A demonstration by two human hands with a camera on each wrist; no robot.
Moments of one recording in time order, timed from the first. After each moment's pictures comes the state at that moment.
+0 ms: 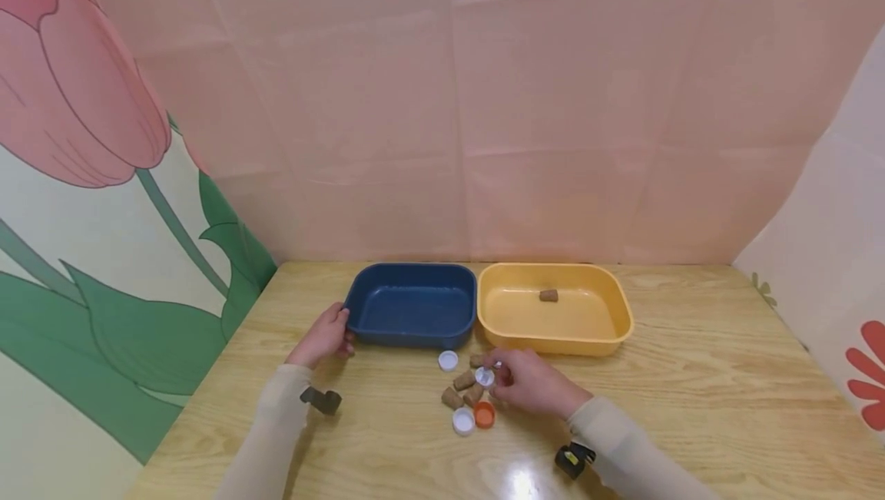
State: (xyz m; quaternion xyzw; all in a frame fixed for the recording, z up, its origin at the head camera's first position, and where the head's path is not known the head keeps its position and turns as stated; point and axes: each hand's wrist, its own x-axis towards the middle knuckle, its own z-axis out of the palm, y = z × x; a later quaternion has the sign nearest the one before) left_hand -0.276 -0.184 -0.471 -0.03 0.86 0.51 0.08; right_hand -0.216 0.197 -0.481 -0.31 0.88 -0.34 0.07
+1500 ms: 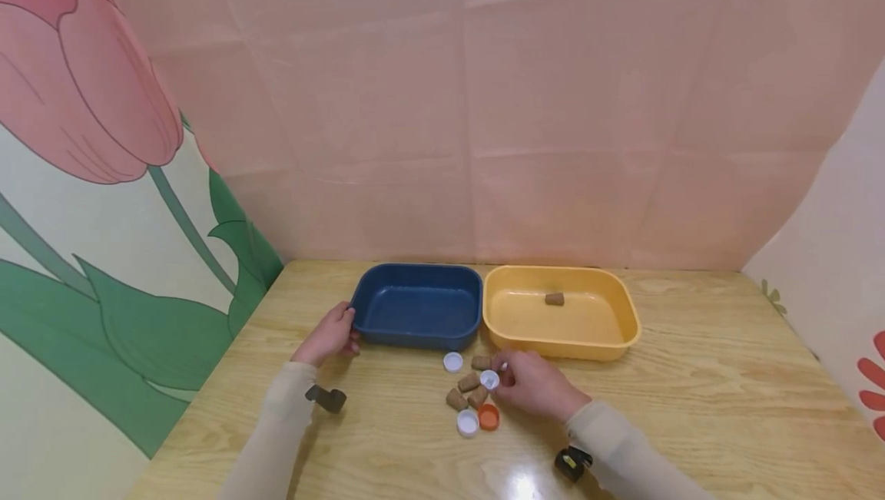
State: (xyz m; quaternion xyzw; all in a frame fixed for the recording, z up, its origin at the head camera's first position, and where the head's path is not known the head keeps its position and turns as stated) left_hand -0.274 -0.181 -0.465 -0.03 0.85 0.51 0.08; right_hand -0.218 0.191 -0.488 -0.29 0.90 -0.32 0.04
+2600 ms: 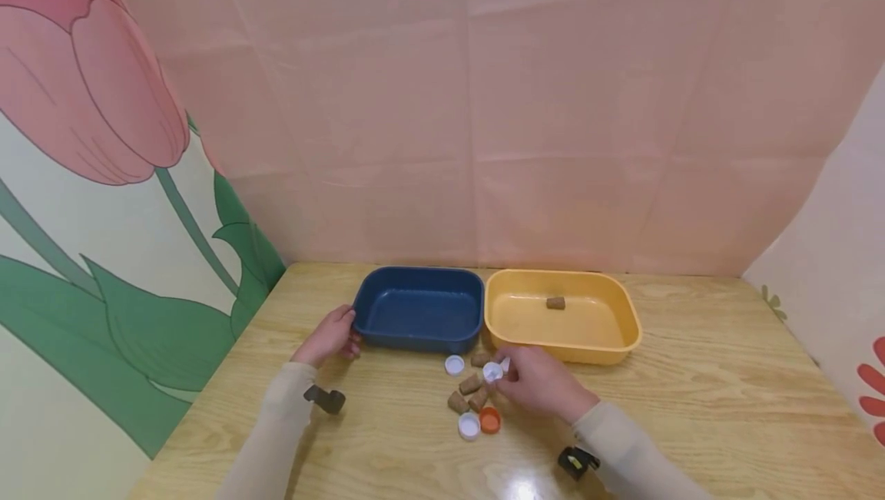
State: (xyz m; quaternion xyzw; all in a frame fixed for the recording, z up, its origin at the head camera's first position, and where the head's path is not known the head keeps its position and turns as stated) left_hand -0.277 -0.186 -0.470 -0.02 0.84 0.54 0.08; right_hand -0.212 0.191 -0.464 -0.28 0.91 -0.31 0.02
